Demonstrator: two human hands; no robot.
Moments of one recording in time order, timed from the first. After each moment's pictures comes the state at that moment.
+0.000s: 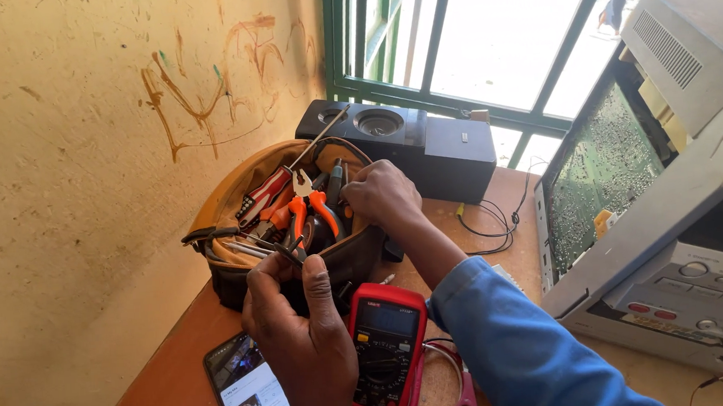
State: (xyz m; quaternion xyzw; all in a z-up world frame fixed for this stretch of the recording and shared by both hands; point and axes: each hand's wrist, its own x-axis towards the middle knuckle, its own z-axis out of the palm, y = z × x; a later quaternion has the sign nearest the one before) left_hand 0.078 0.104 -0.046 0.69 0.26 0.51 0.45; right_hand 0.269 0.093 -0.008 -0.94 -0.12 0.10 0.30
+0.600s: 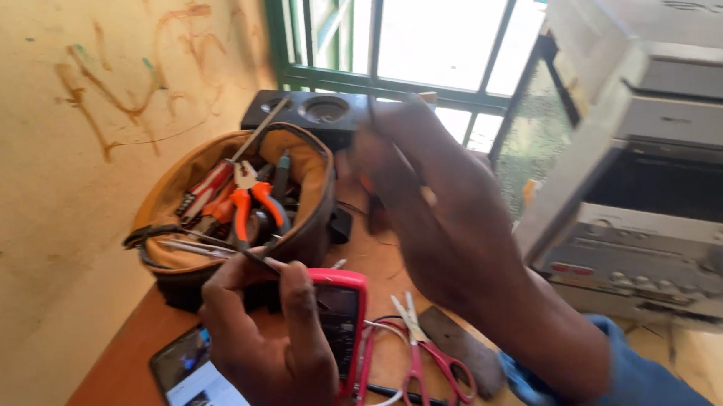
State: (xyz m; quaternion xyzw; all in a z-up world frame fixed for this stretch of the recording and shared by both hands) left_hand 0.063 0.051 -0.038 0.71 0.20 0.58 0.34; right_hand 0.125 -0.053 0.080 -0.75 -0.36 -0.17 0.53
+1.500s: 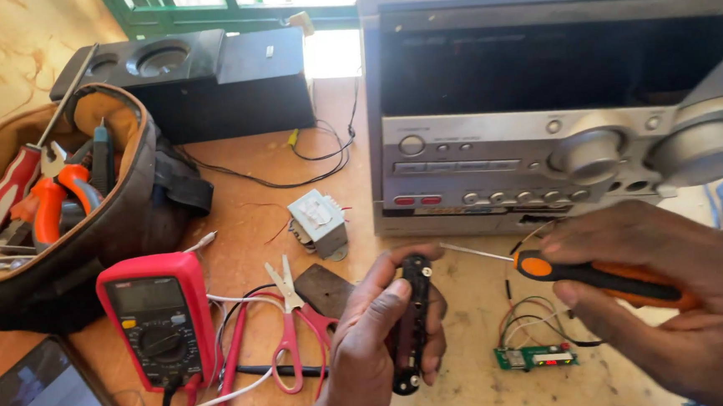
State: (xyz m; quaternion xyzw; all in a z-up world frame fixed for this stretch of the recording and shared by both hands) left_hand 0.110 -0.137 -0.118 0.40 -0.08 -0.10 0.91; right_hand 0.117 -0.369 -0.026 -0.89 -0.28 -0.20 0.31
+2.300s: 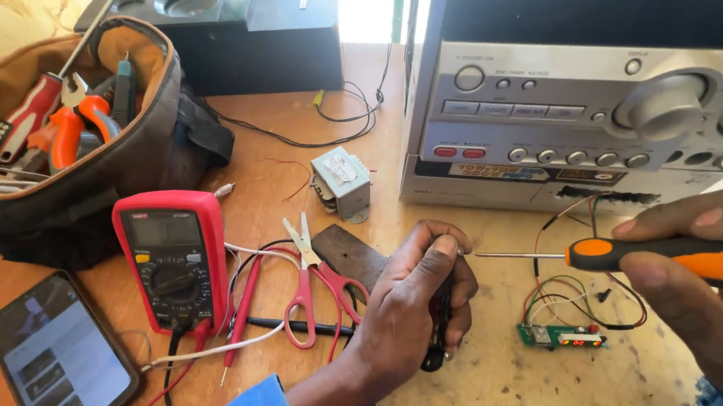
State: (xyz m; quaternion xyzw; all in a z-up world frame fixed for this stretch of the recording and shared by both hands) left_hand 0.105 -0.139 -0.140 0.44 -0.07 -0.14 0.89; right_hand 0.095 -0.378 -0.086 -0.85 -0.18 -0.24 0.44
